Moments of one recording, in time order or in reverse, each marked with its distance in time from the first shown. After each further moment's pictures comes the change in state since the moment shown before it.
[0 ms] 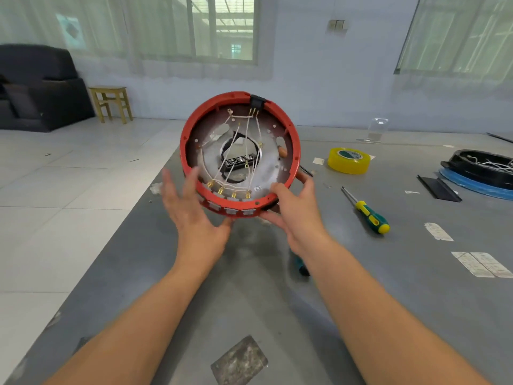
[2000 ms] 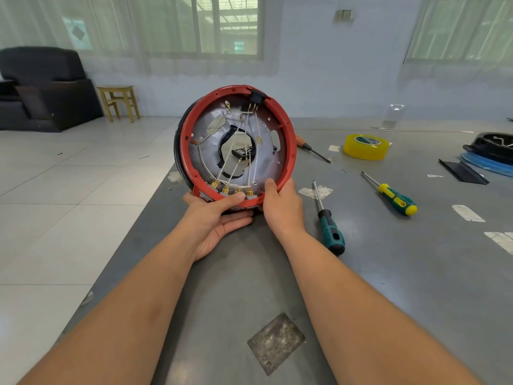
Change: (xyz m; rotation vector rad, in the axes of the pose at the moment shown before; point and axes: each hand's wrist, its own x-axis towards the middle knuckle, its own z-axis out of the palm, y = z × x) left_hand 0.020 -0.015 -0.029 -0.960 -0.297 -0.858; right_hand -0.003 0.062 0.043 -0.657 0.101 -0.194
